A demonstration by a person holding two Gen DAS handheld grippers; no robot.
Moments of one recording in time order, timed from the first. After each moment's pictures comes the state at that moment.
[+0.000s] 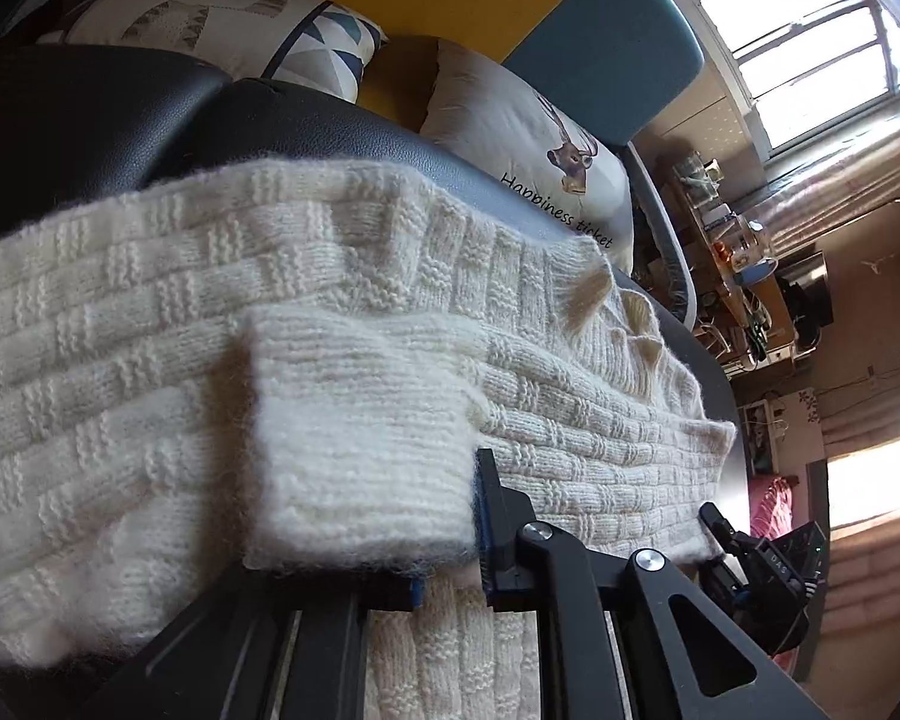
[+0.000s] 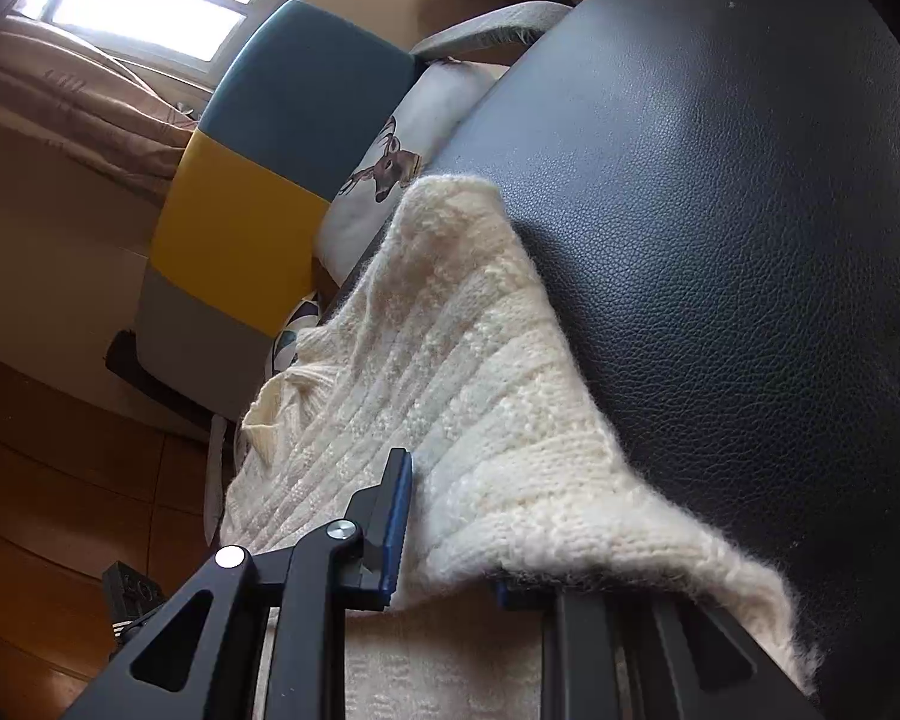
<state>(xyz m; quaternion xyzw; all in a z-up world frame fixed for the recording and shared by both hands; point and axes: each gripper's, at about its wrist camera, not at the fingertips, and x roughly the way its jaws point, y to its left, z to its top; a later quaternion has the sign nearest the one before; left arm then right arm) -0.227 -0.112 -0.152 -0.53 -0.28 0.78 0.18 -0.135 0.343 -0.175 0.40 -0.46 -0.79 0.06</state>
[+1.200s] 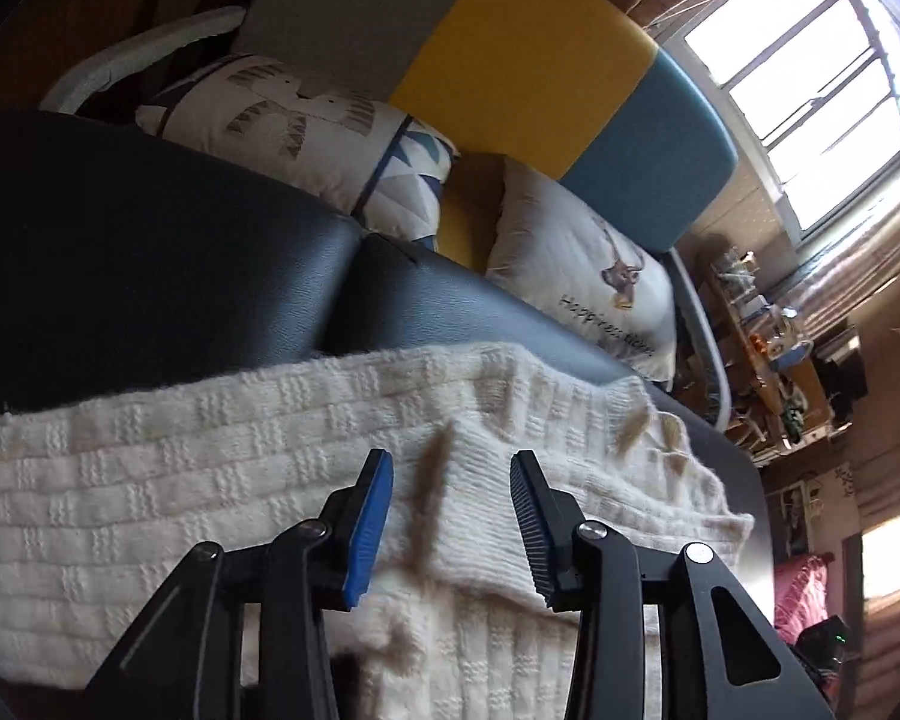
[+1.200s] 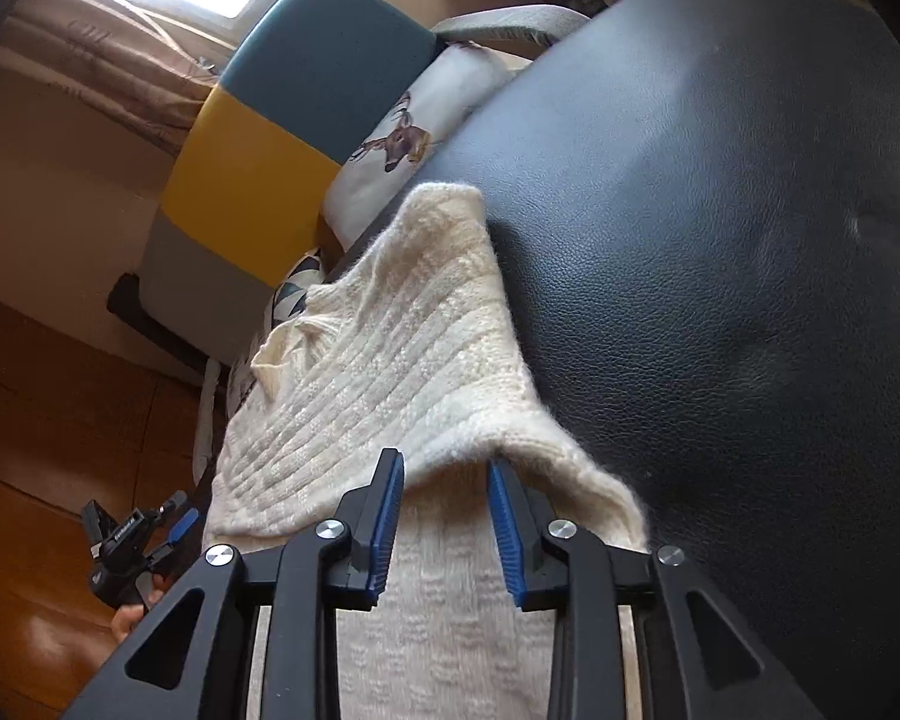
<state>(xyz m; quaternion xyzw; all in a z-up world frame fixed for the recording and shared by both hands) -0.216 -0.166 -0.106 -0.45 -0.26 0.84 0.11 -0.096 0.360 -0.126 0.43 -0.37 -0.82 0.10</state>
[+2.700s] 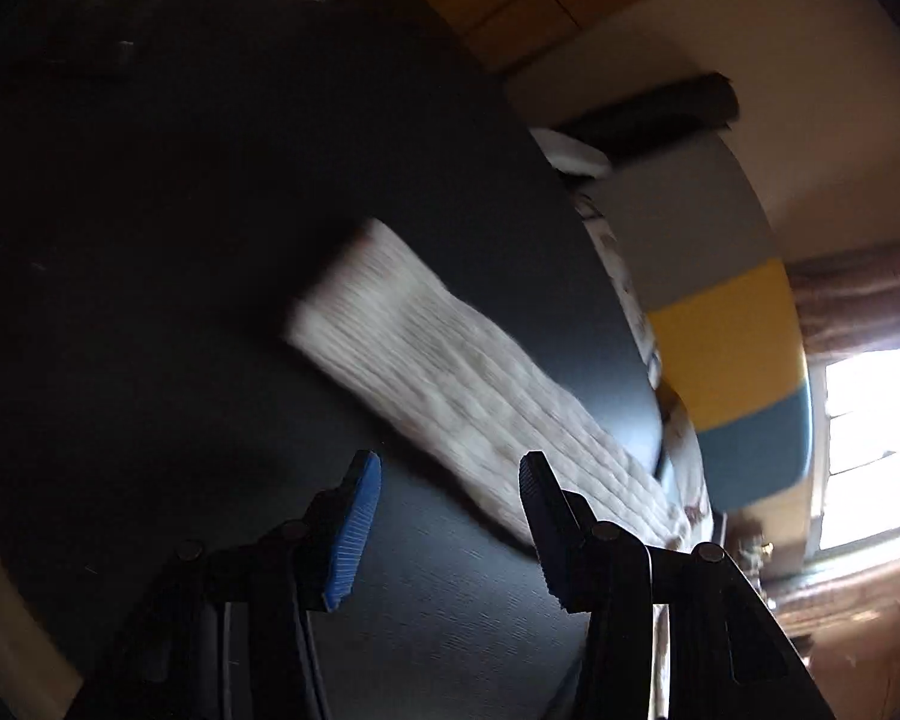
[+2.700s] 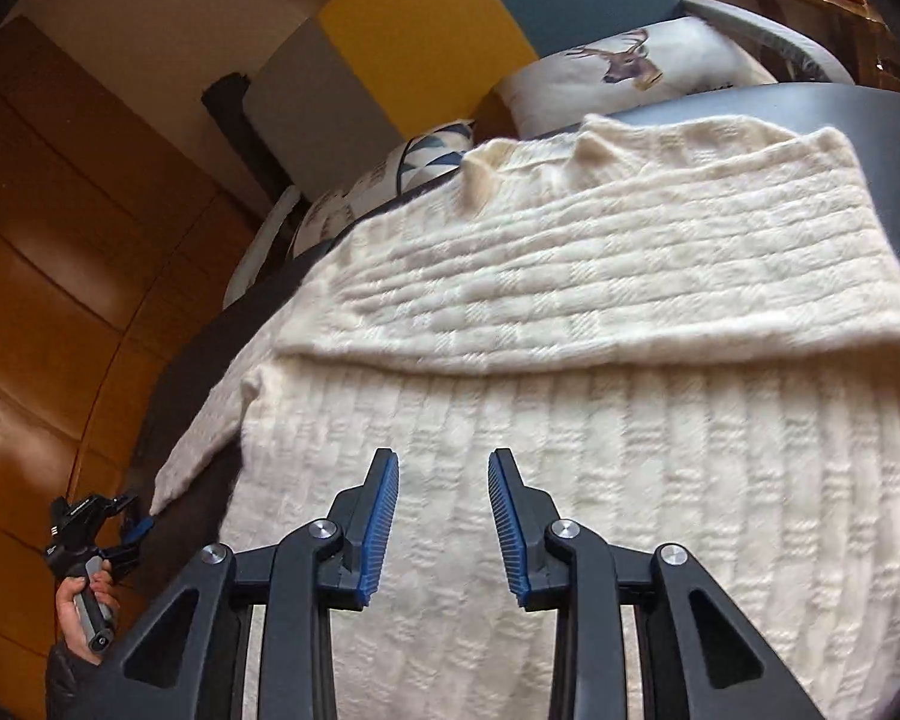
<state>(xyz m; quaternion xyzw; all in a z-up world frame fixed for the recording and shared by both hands) 0.039 -0.470 -0.149 -0.33 -0.53 0.76 -0.19 -0.088 0.134 -0.101 0.48 -0.21 -0.82 0.23</state>
